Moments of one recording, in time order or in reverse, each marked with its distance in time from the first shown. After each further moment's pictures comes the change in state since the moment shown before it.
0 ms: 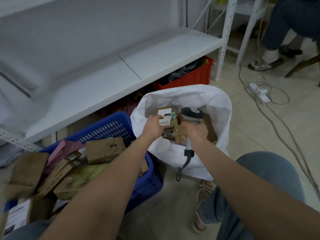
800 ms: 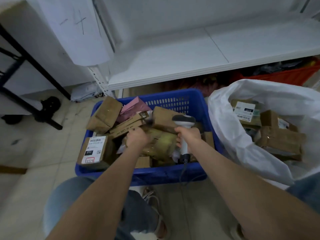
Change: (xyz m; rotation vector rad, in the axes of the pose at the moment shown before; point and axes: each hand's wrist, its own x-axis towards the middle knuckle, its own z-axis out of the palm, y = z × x) left_hand -0.156 -0.294 -0.080 -0.049 0.103 -0.792; right_hand -0.131 0.087 0.230 -0.256 -0.592 0.238
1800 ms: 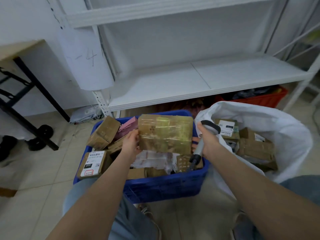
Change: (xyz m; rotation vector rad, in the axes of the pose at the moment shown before) left_hand -0.069 0.006 -0.044 -1.294 -0.126 0.009; right_hand -0.071 -0.030 -0.071 0.342 0.088 -0.104
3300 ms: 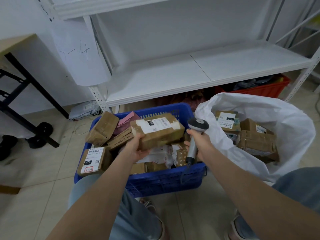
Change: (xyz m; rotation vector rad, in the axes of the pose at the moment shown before) left_hand 0.003 -0.016 0.006 -0.062 0.019 -0.362; right_hand 0.019 0.035 -0.005 -0.080 -0.093 -0.138
